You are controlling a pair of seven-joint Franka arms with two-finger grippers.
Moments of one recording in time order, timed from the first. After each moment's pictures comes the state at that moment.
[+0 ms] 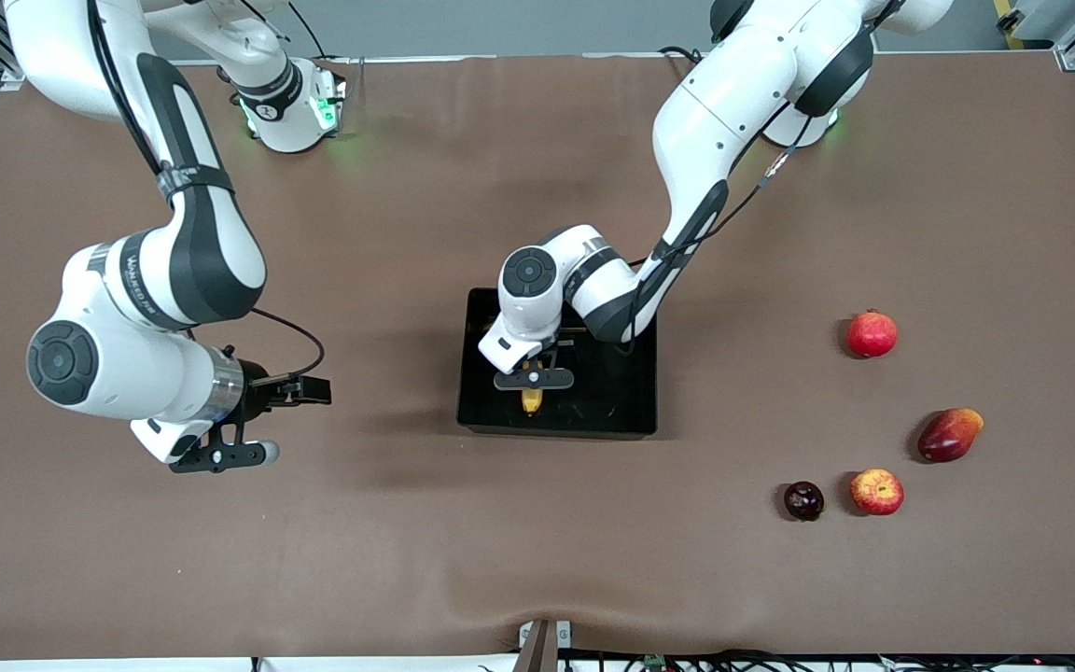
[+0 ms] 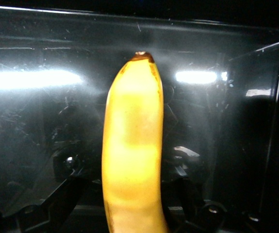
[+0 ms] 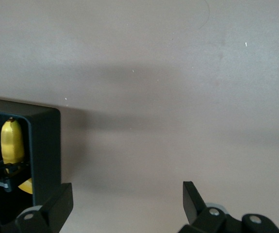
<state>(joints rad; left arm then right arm) -0.65 0.99 -0.22 -1.26 0.27 2.28 -0.96 0.26 0.55 -0.06 -1.35 0.23 1.80 0.08</state>
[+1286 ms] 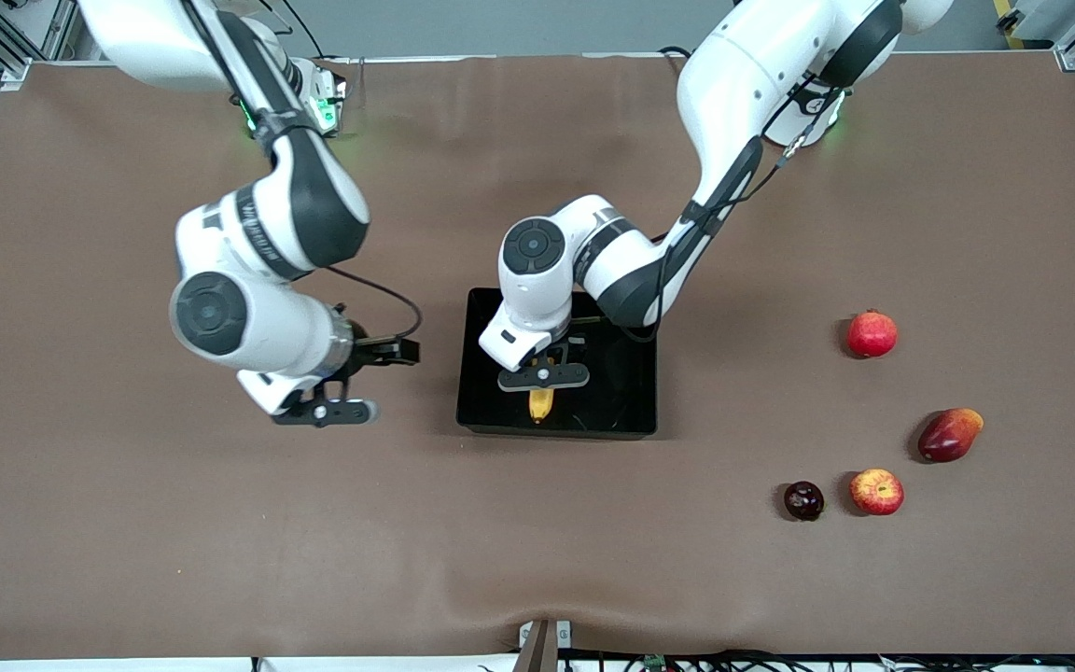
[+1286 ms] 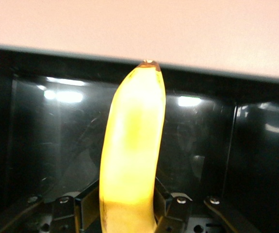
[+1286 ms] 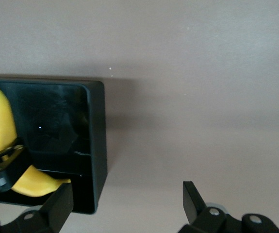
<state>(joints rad) -0.62 0.83 -0.22 -1.21 0.27 2.10 -0.96 0.44 0.53 -0.05 -1.39 0.23 1.80 0.34</state>
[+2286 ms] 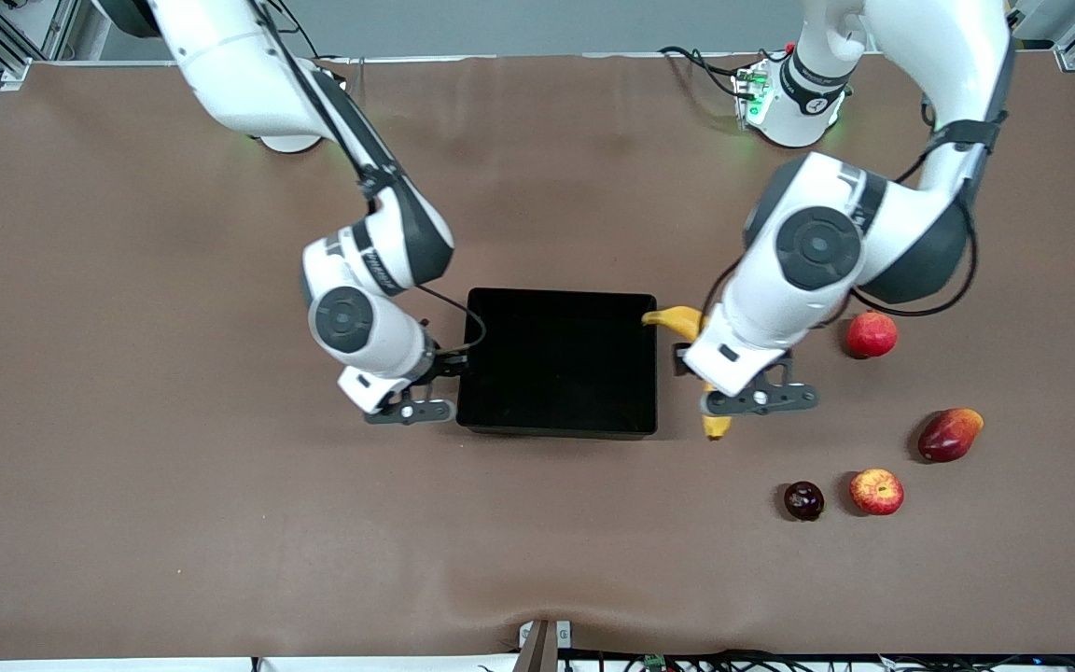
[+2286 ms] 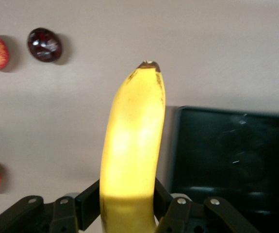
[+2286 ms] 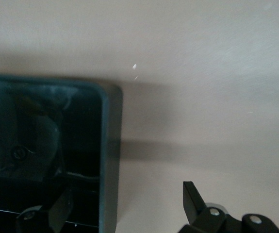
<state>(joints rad) -0.23 0.43 -0.23 -1.51 0.11 1.91 -0.48 0.57 0.65 -0.05 -1.54 0.23 2.14 0.35</state>
